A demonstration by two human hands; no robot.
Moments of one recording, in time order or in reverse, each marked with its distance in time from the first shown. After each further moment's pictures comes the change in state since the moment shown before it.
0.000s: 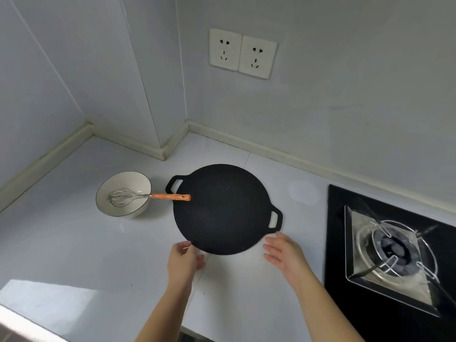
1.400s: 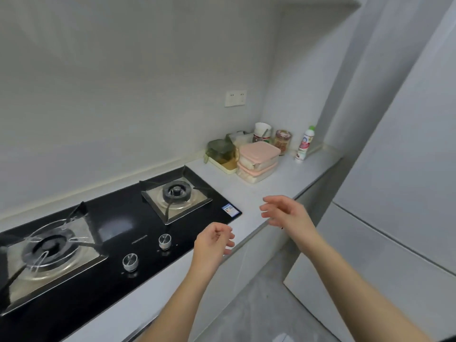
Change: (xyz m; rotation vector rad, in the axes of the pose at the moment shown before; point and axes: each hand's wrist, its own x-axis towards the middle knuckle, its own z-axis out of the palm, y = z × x) left_hand -0.590 -0.223 0.365 0.433 -1.349 0.539; right_hand -0.436 0.059 -0.622 -0.046 0.837 -0.652
